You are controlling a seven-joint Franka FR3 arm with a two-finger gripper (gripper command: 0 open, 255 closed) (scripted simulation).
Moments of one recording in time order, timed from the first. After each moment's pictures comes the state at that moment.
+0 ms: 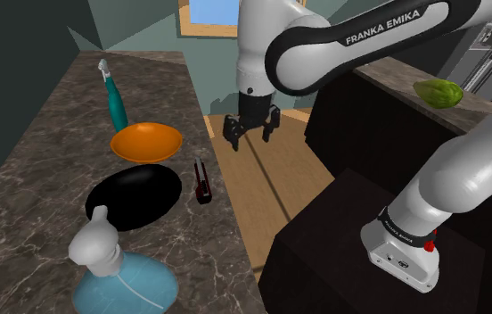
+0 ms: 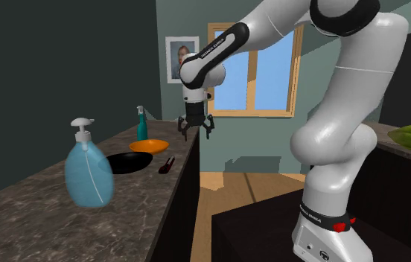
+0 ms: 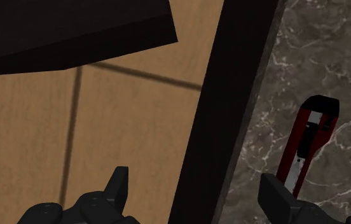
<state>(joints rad) -0.04 -0.20 0.58 -2.28 0.07 2.08 0.78</state>
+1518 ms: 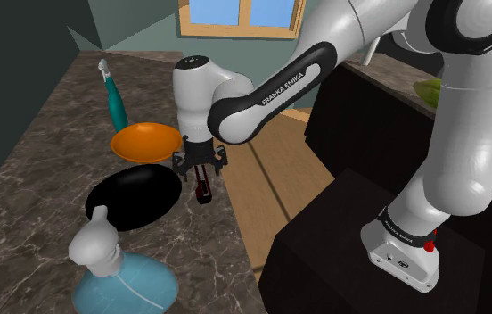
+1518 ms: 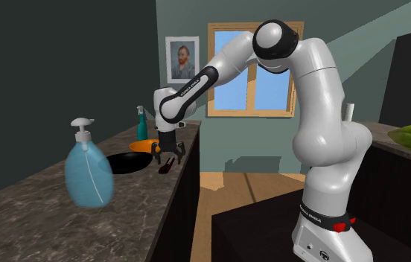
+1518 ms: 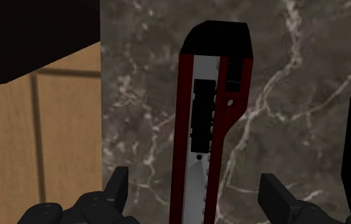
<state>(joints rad) 0.08 0.41 0.59 -1.96 -0.33 2.26 1.30</state>
